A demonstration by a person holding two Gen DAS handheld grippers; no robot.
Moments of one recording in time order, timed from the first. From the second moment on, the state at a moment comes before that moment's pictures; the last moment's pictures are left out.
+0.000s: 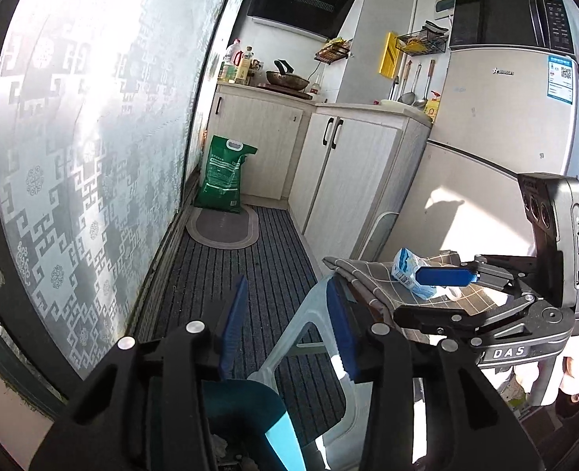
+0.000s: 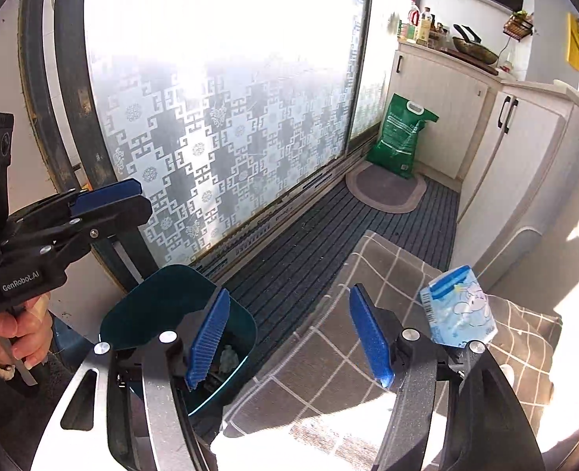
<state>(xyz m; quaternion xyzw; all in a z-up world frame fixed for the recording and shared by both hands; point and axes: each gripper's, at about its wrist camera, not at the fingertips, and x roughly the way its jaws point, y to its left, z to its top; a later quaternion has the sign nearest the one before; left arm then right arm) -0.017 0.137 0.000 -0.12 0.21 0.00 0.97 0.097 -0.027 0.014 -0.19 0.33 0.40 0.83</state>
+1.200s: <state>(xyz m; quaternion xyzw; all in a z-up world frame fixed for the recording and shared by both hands) 0.183 -0.037 -0.027 0.12 0.41 -0.19 0.89 0.181 -0.203 -0.025 -0.11 0.42 0.32 0.84</state>
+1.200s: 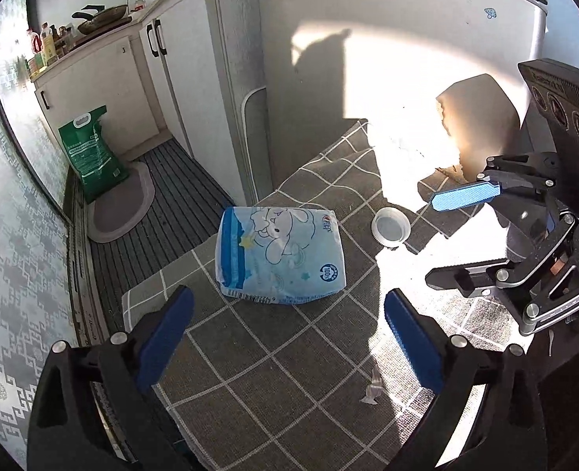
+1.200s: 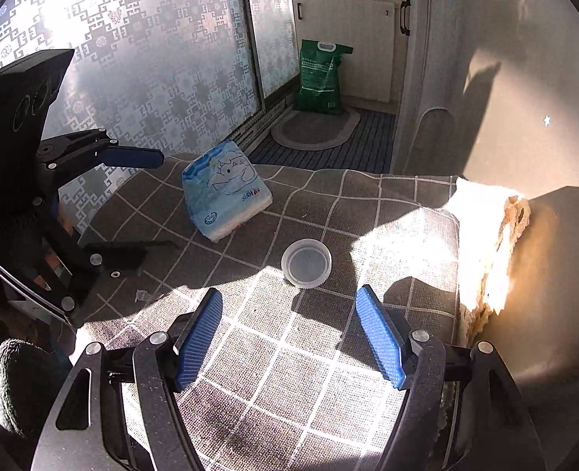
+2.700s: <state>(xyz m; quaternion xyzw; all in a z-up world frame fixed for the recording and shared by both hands) 0.185 -0.008 -0.035 0.08 0.41 -0.16 0.89 0.201 -0.163 -0.038 -0.19 0.42 0.28 0.84</state>
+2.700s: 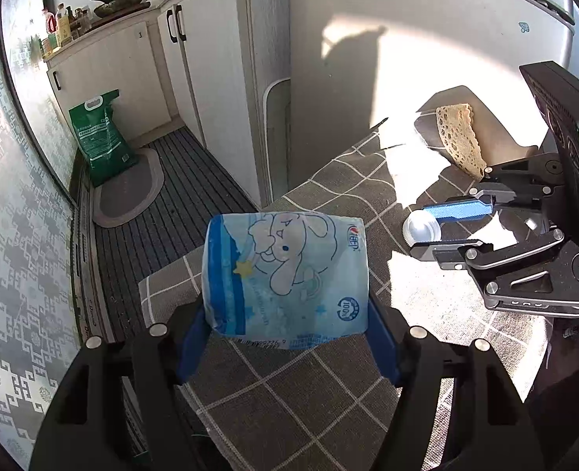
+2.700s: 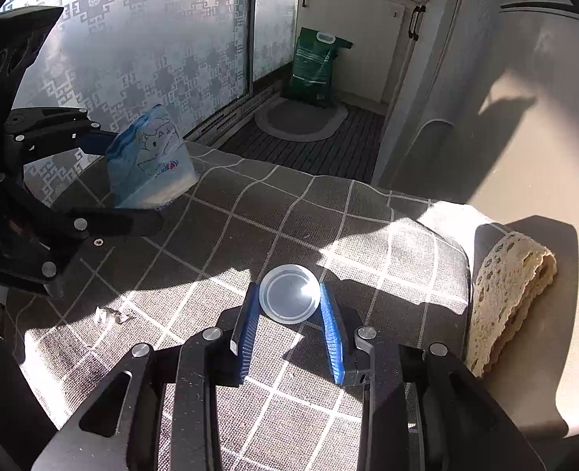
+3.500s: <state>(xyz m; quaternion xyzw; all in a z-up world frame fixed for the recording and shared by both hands) 0.075 0.058 -0.004 0.02 0.36 -0.09 0.93 0.131 -0.087 0.002 -0.22 0.38 0.35 0.83</state>
